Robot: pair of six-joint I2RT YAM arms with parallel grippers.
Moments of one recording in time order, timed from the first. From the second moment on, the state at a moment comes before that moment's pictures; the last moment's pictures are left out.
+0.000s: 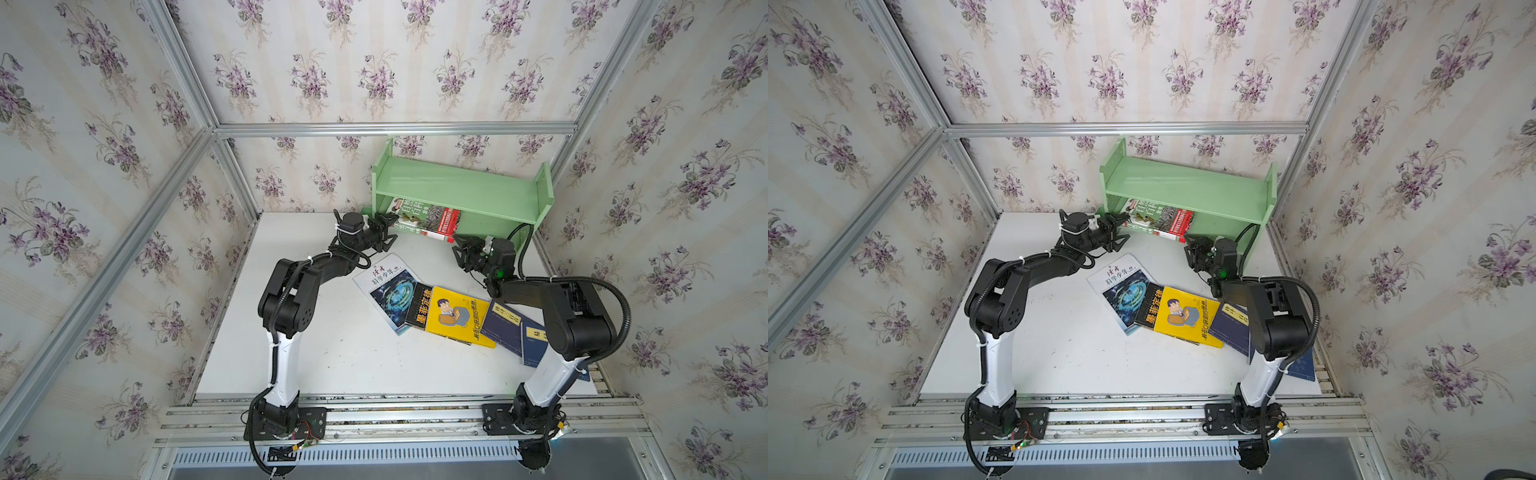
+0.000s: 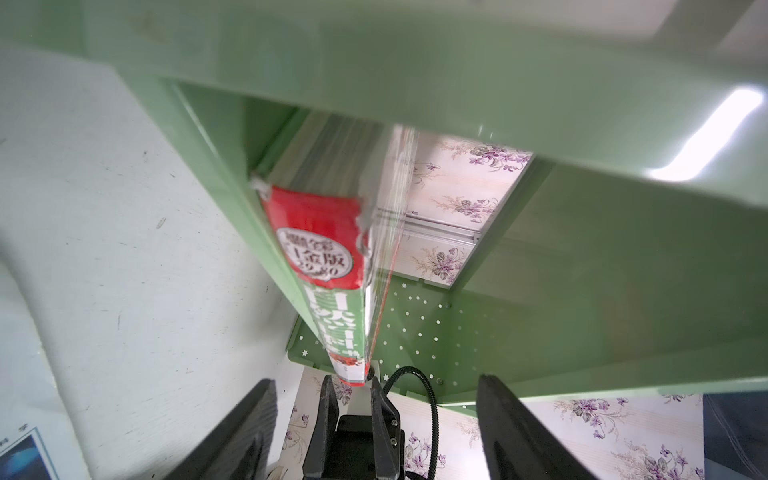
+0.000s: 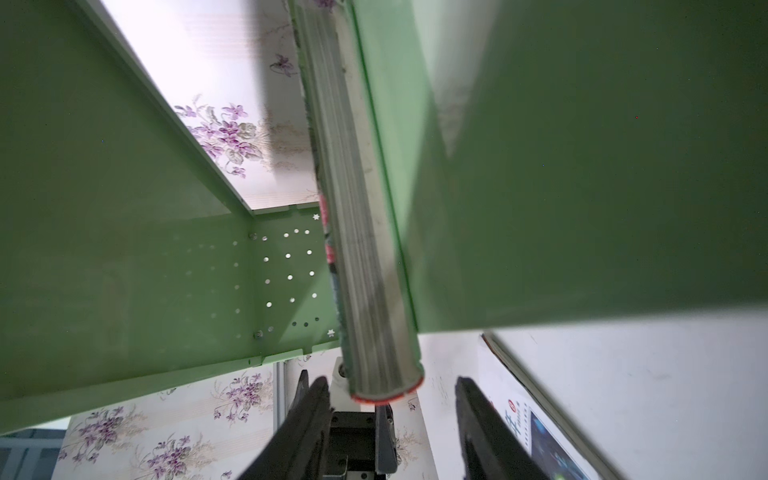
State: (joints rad) left arm -0.35 2.13 1.42 0.52 0.51 -1.61; right arm 0.09 1.78 0.83 0.67 -0.39 1.52
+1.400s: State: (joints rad) left arm -0.35 2.14 1.36 0.57 0.51 -1.66; right arm 0.15 1.84 0.99 0.61 -0.44 1.50
